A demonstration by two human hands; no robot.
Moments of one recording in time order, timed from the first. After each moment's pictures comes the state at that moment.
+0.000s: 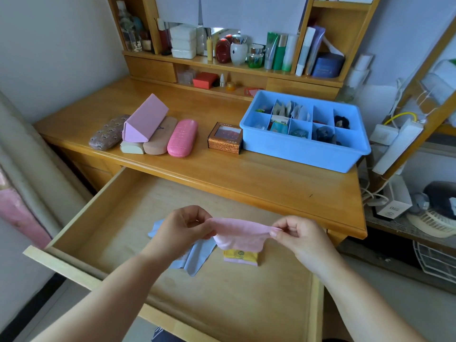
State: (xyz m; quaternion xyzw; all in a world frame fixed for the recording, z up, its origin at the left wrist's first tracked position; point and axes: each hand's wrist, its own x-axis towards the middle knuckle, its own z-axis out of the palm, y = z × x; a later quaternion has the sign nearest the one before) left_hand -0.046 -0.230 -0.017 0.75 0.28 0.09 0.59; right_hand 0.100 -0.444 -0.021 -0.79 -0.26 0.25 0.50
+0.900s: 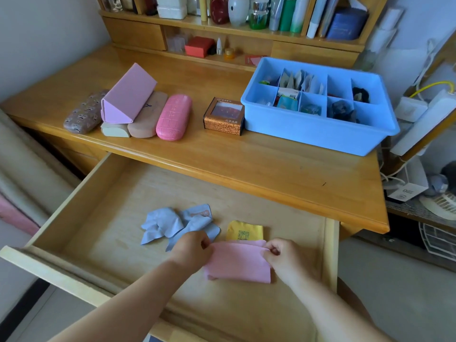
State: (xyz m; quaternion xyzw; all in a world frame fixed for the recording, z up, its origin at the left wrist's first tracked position) left_hand -0.021 -0.225 -0.132 0.89 0.33 -0.13 0.29; right_hand 0.092 -0.421 -0.138 -0.88 -0.15 0.31 0.34
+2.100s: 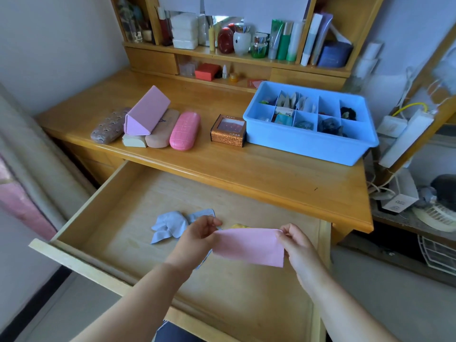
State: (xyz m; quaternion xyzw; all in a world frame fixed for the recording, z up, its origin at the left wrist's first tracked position) left_hand -0.041 -0.248 -0.081 0.67 0.31 0.07 0.67; right_hand 0.087 -0.439 -0.089 -0.76 -0.10 0.27 0.59
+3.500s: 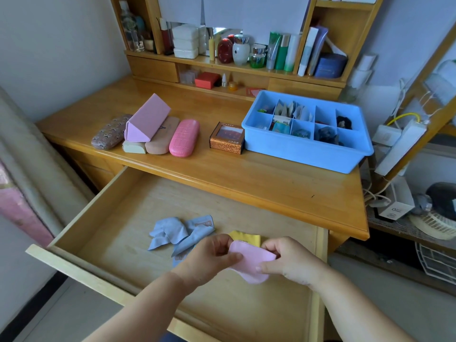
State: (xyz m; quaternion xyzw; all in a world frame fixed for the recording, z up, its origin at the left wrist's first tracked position) left_hand -0.039 -0.270 -0.063 0.74 0.21 -0.02 0.63; right_hand 0.091 -0.433 -0.040 -0.78 -0.33 0.40 0.35
